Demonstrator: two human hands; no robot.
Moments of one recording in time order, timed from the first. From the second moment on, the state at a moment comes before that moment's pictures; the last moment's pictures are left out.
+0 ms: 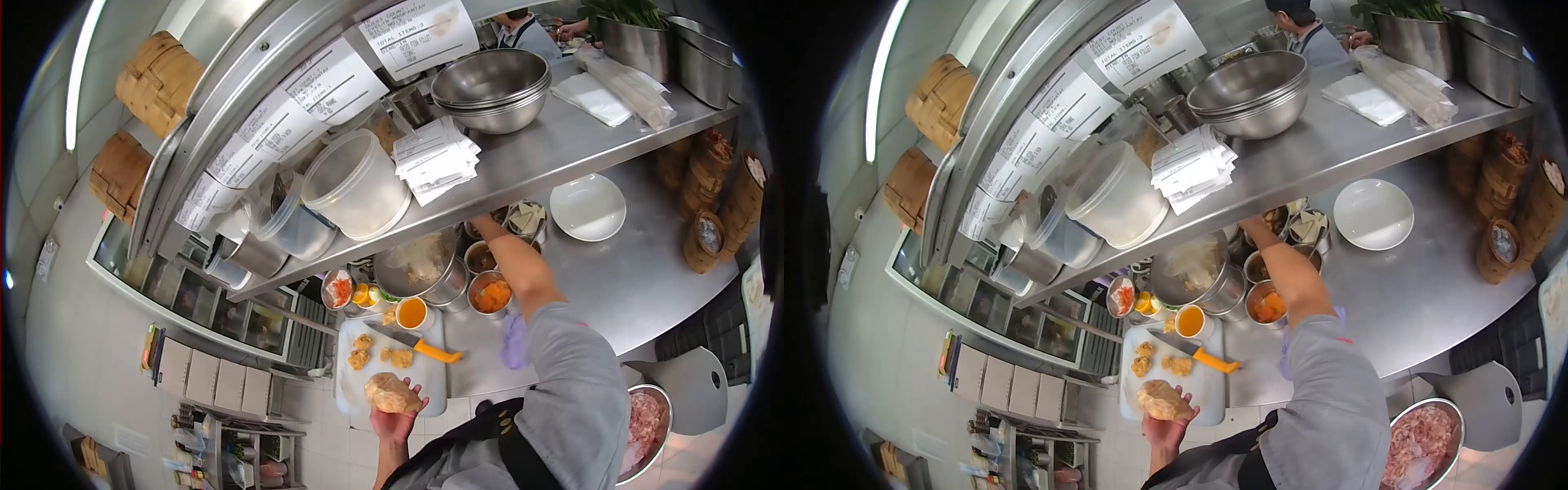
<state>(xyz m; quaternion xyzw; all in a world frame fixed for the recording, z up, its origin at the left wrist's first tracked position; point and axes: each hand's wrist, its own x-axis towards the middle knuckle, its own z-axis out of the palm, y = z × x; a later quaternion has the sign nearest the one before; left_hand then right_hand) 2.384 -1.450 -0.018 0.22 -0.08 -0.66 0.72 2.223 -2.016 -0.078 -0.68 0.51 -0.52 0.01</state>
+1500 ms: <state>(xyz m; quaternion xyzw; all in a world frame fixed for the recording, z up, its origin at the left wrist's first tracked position) 2.074 -1.719 -0.063 0.38 -0.59 -0.61 0.37 1.898 -1.669 -0.032 -0.35 0.55 -0.60 0.47</state>
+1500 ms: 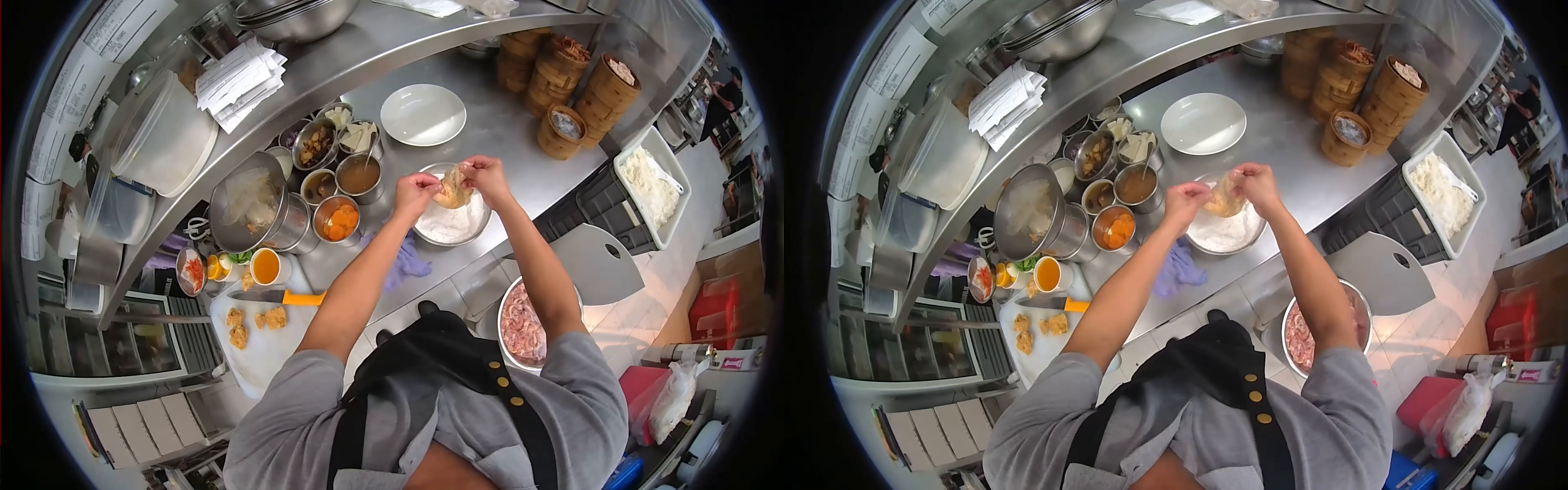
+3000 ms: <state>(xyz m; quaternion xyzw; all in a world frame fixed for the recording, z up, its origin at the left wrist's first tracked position) 2.206 -1.559 -0.117 0.59 -0.79 -0.17 0.05 2.107 -1.658 0.066 -0.60 0.50 -0.62 0.09</state>
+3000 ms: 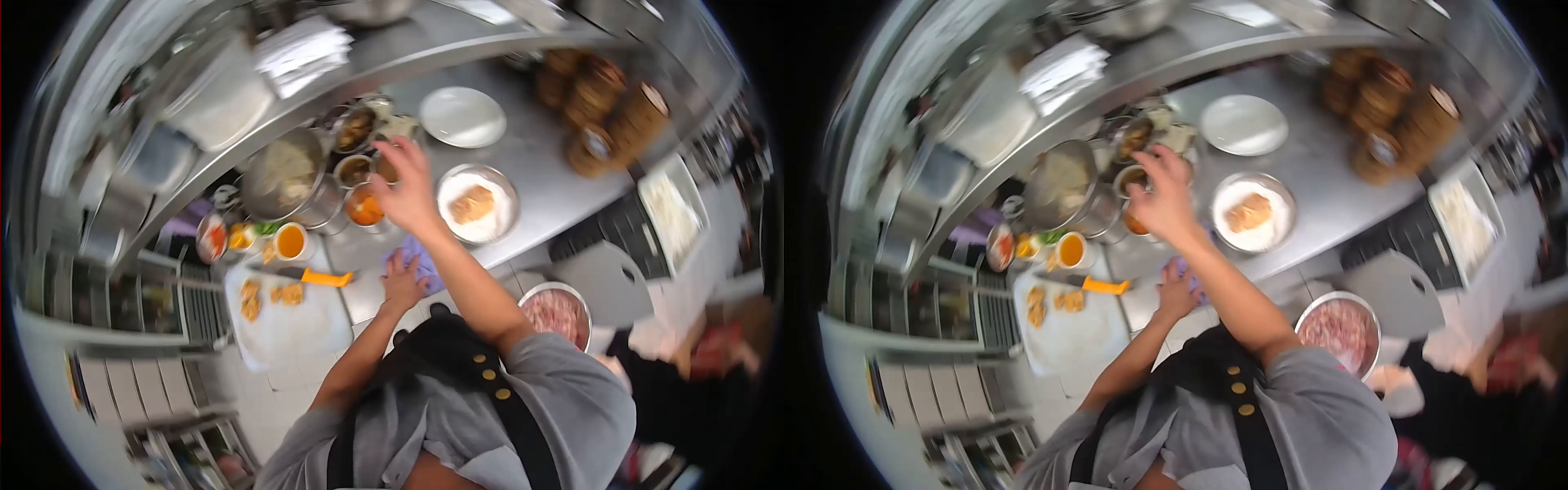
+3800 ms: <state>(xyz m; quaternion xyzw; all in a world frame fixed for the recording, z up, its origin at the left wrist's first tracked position) 2.115 -1.753 -0.063 0.52 -0.63 -0.46 0.35 1.891 -1.593 -0.143 -0.14 0.65 -0.63 0.41</state>
